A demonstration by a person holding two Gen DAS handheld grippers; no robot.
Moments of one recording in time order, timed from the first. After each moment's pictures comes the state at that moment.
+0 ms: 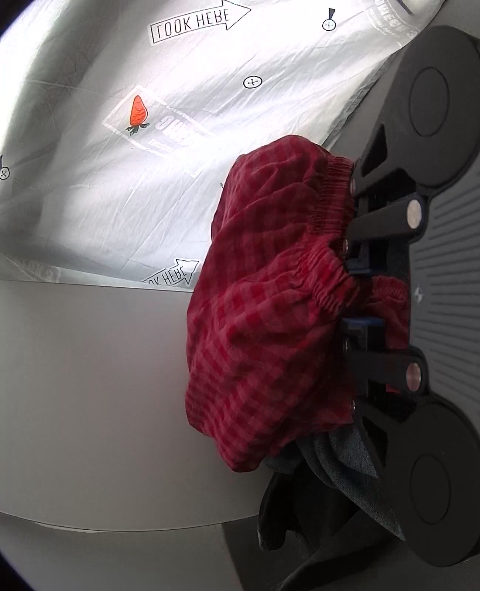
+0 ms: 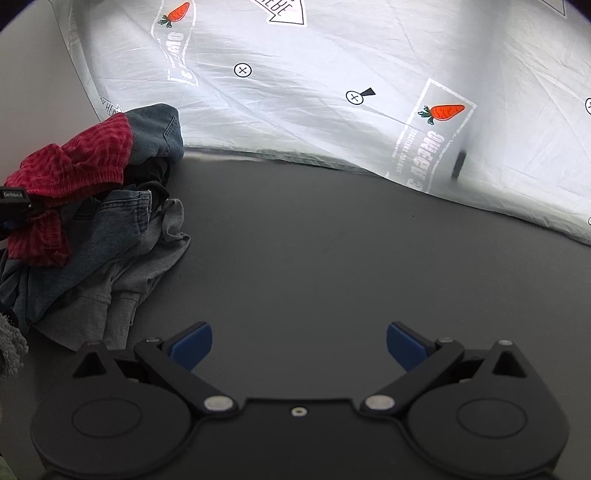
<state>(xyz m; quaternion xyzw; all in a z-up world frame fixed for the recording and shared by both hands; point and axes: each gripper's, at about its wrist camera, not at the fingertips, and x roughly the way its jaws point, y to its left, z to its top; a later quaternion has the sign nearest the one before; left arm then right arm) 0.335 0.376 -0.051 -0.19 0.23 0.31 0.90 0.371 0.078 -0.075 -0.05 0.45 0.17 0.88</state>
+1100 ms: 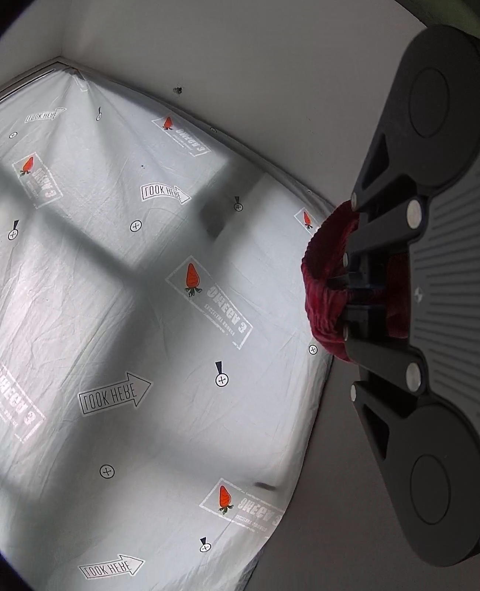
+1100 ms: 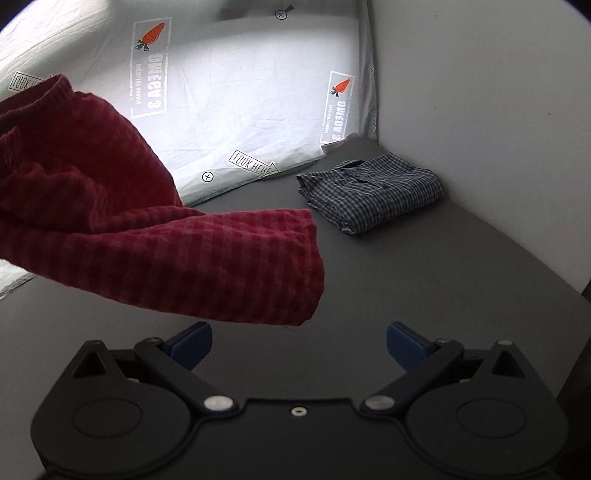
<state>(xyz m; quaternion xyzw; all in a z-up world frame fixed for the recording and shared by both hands) 0.261 -0.109 0.044 -0.27 0.25 -0.19 0.91 0.169 -0.414 -0.050 0.11 0.36 -0.17 0.91</state>
